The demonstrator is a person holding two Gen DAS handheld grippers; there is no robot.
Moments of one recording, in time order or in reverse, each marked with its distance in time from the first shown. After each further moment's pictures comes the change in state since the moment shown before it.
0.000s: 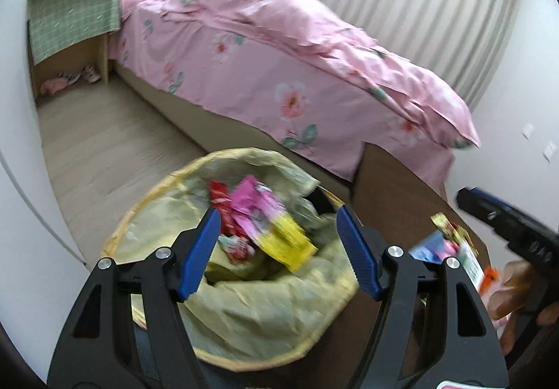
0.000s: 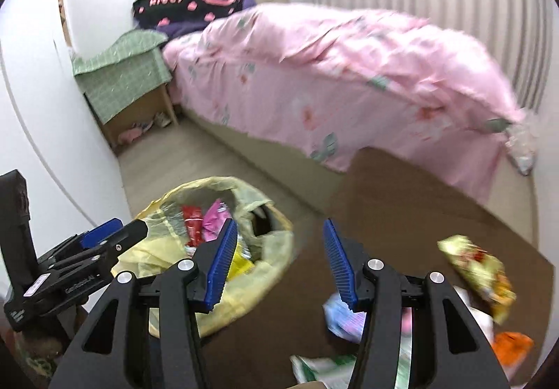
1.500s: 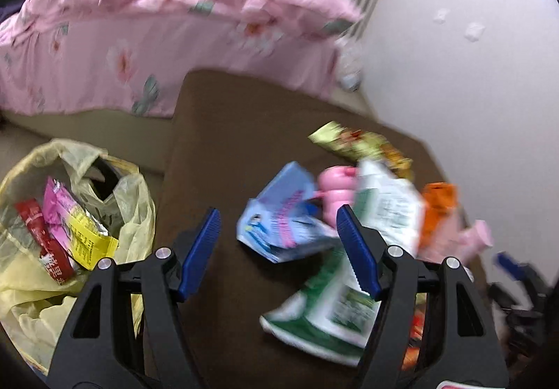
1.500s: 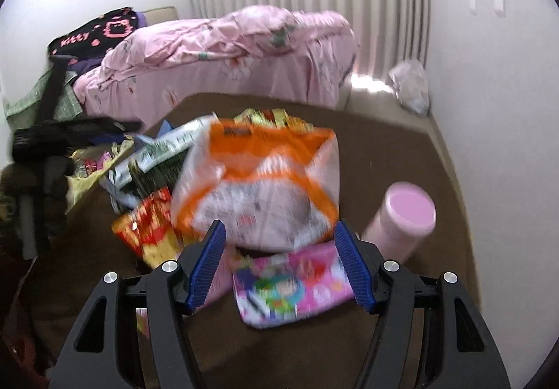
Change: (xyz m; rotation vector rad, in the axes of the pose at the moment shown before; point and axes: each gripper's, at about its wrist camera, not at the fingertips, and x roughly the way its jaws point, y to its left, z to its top) left arm 0.107 -0.178 -0.043 0.340 0.279 -0.295; right arm -0.120 -0.133 -0.185 0.183 -0.046 -0.318
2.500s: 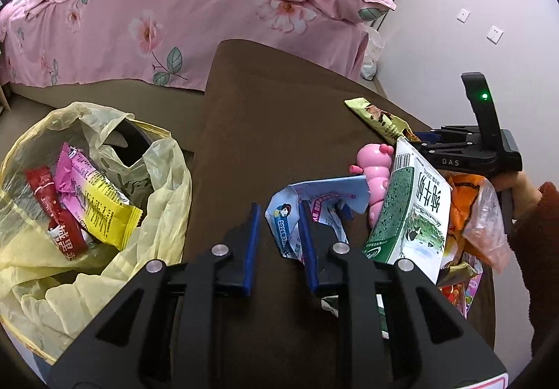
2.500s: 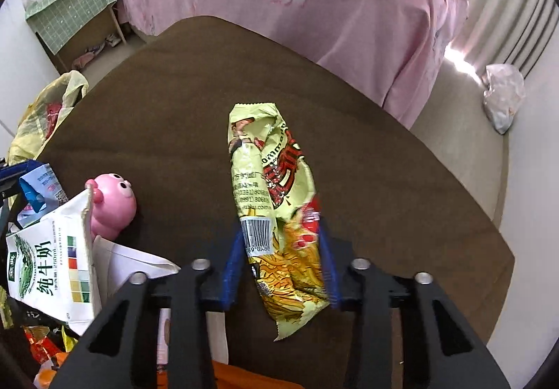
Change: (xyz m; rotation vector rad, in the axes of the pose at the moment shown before) left arm -0.008 0.025 -0.019 -0.050 0.040 0.021; right arm 0.243 -0.005 0.132 -0.316 0.427 0.195
